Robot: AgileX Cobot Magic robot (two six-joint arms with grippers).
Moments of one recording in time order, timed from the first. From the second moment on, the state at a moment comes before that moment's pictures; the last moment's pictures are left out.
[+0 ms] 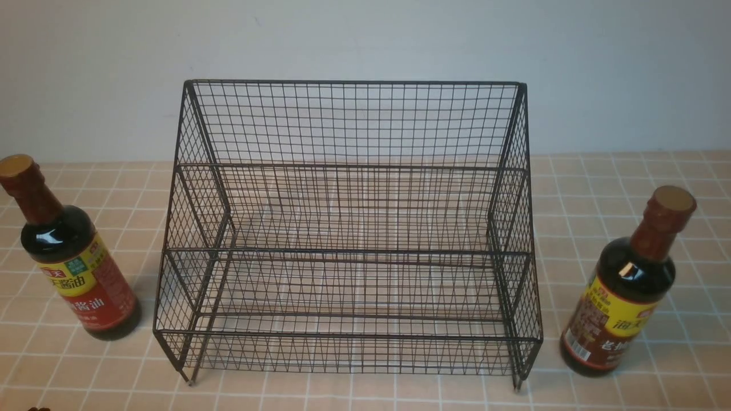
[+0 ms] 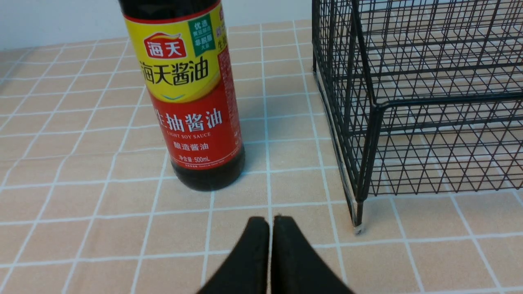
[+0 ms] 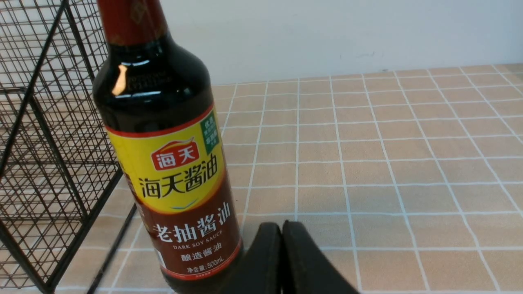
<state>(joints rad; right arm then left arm) 0.03 -0.01 0.02 0.03 0.39 0.09 -0.02 -0.01 0.02 -0.06 0.39 0.12</state>
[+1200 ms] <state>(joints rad) 0.03 -0.01 0.03 0.38 0.03 0.28 -0.02 -0.01 0.02 -0.06 0.39 0.12</state>
